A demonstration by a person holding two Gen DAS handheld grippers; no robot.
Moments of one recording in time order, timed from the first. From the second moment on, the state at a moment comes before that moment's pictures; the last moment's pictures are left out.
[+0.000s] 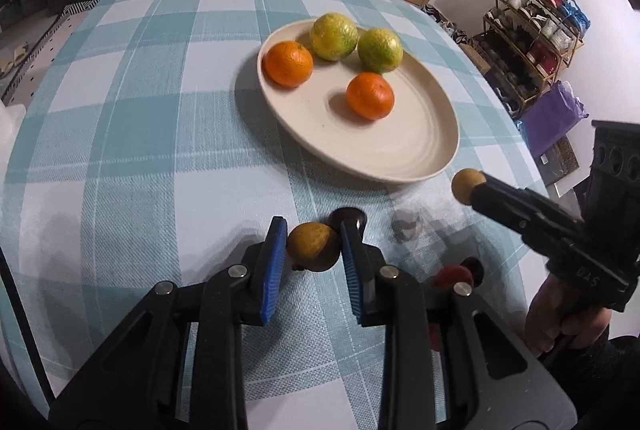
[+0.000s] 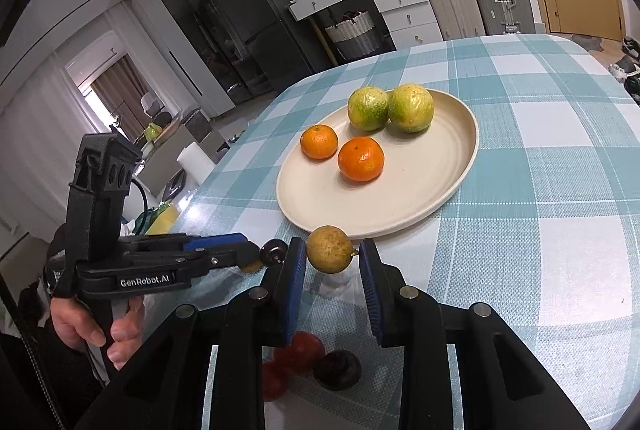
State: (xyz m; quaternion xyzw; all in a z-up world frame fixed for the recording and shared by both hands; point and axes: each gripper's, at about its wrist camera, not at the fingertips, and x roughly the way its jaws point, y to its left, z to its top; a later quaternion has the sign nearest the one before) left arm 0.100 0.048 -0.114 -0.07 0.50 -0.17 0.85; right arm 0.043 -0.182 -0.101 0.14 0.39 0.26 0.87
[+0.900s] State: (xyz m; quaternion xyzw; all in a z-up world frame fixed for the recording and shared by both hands) left arm 0.212 0.030 -0.058 -0.11 0.46 -0.19 0.86; right arm 0.117 -0.191 -0.077 0.15 0.38 0.24 0.88
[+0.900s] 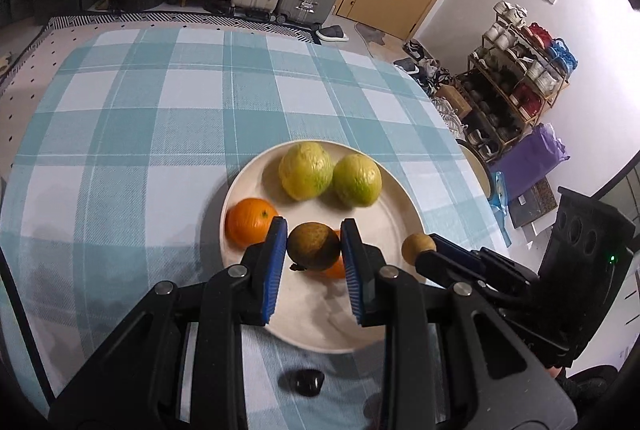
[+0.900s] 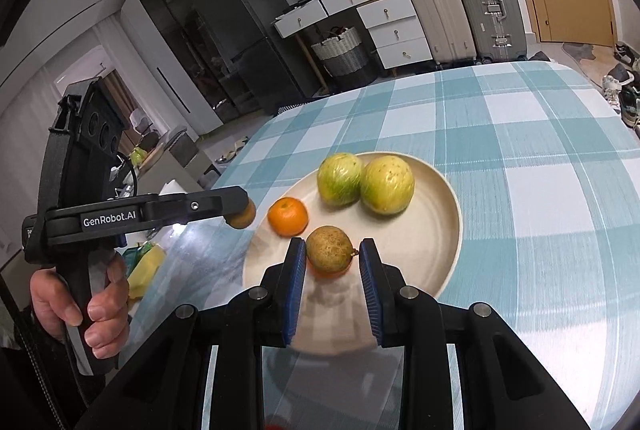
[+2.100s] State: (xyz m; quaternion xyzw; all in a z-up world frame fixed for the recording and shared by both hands) left arm 0.232 0.021 -0.081 -0.12 0.47 -0.20 0.85; right arm 0.129 -0.183 -0.087 0.10 0.37 0.20 0.90
